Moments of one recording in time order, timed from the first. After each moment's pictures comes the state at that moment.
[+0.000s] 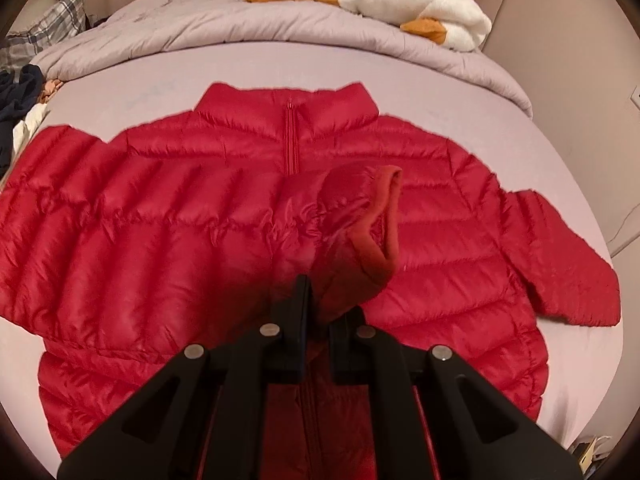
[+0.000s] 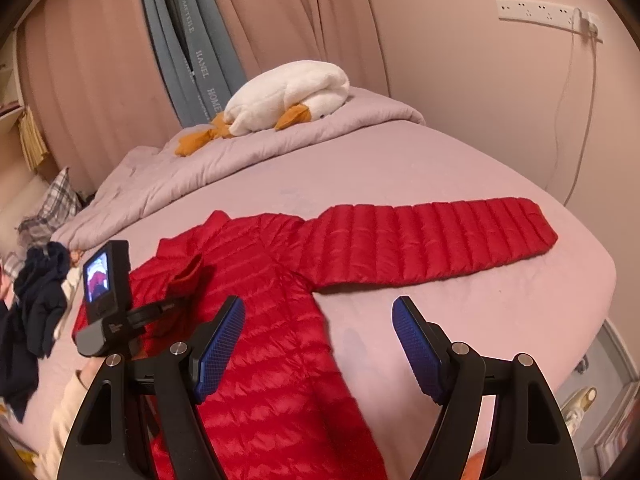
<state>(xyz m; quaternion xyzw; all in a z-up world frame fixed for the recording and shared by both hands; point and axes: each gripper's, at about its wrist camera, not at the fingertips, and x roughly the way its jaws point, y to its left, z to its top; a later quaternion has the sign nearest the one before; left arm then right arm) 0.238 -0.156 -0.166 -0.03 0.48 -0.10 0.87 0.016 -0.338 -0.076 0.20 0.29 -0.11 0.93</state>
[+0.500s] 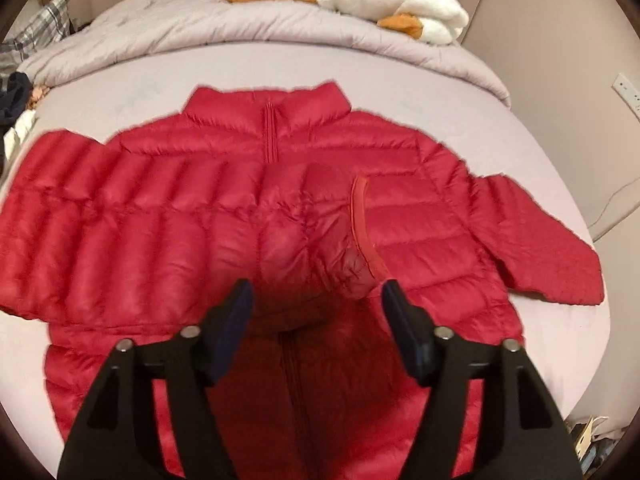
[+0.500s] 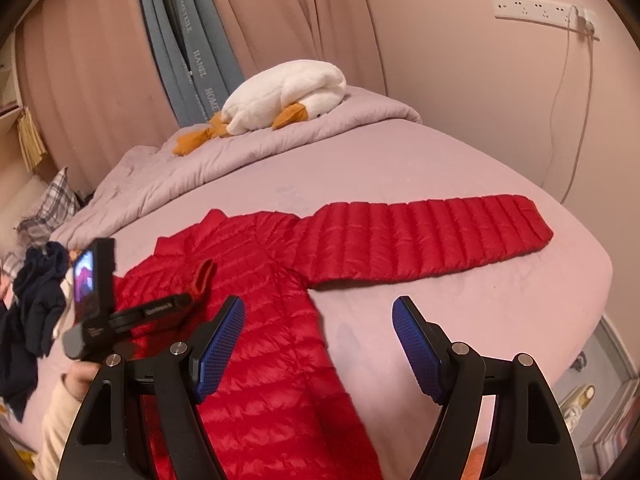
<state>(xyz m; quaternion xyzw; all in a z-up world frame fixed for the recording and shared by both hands) 0.214 -0.153 -0.138 -0.03 0.47 -0.14 0.87 0.009 -0.340 -0.076 0.20 0.29 -0.11 0.93</state>
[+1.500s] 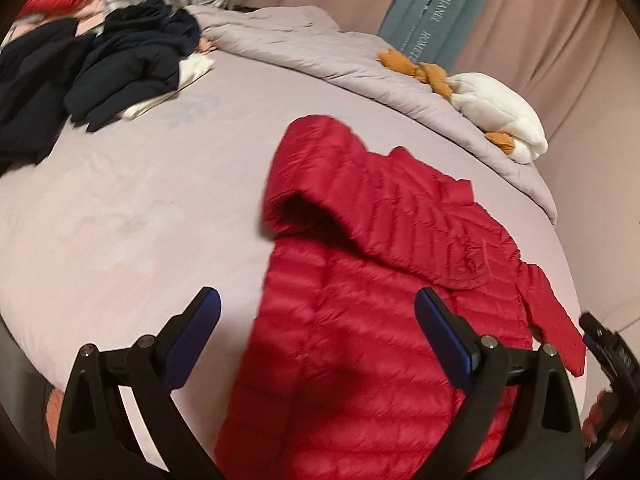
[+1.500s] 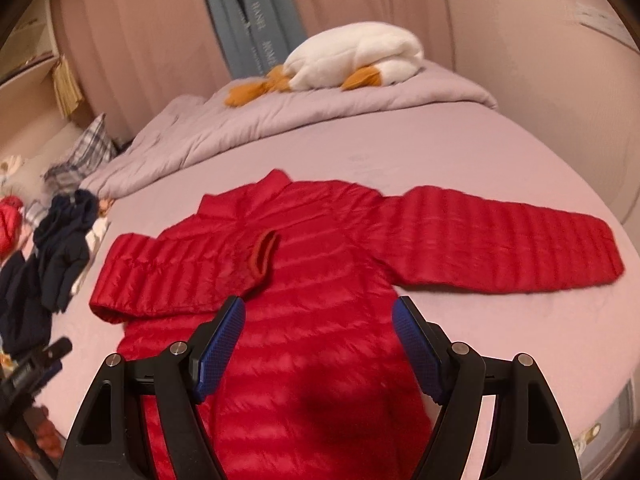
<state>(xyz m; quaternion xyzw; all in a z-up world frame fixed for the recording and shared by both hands) 0.084 0.043 -0.098 -0.18 0.41 0.02 0.89 0.091 -0.290 -0.084 0.16 0.35 0.00 0.92</state>
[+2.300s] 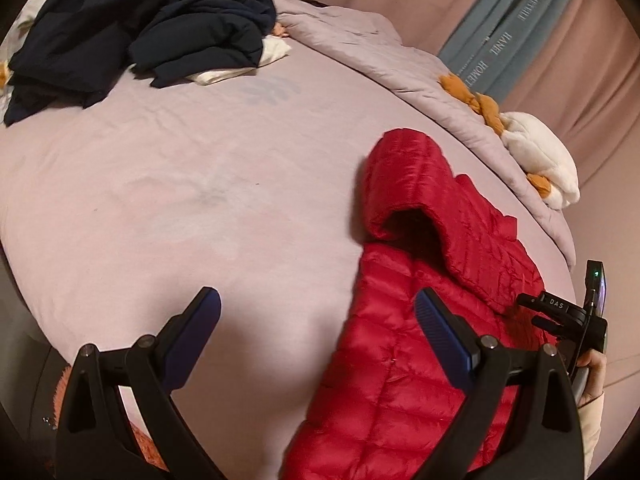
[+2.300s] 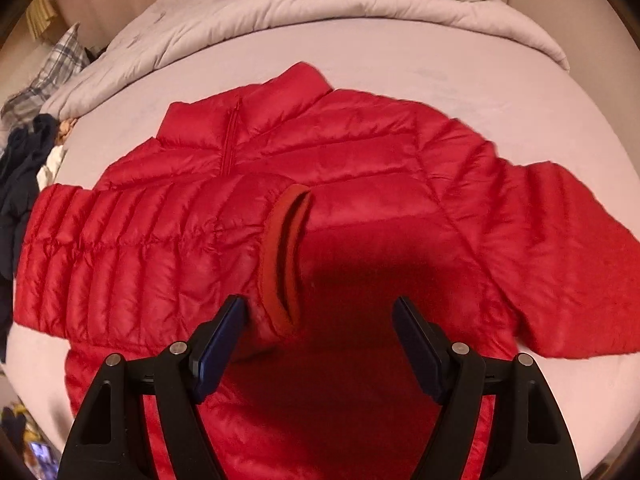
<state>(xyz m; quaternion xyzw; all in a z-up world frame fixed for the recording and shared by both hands) 0.061 0.124 -0.121 -0.25 0.41 0.08 0.87 0.223 -0.239 -0.149 0.10 0.52 0.02 0.85</state>
